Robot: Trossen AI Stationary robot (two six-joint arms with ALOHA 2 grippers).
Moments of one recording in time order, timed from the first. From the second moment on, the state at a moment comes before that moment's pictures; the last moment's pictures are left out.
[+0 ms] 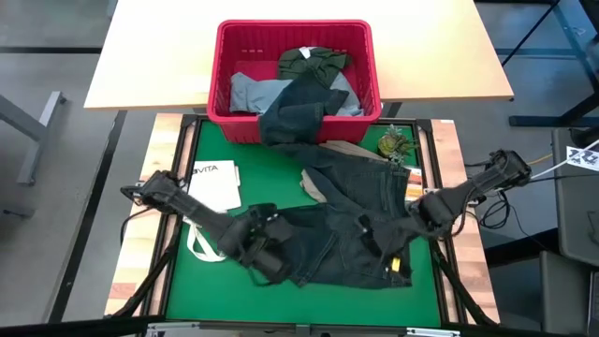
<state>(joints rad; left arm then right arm) -0.54 1.95 2.02 -1.46 -0.42 -1.03 0.19 1.34 1.26 -0.76 -0.05 -0.16</state>
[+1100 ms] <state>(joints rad) -0.74 1.96 2.02 -1.47 -0.67 -1.20 0.16 1.80 1.01 -0.18 0.34 -0.57</state>
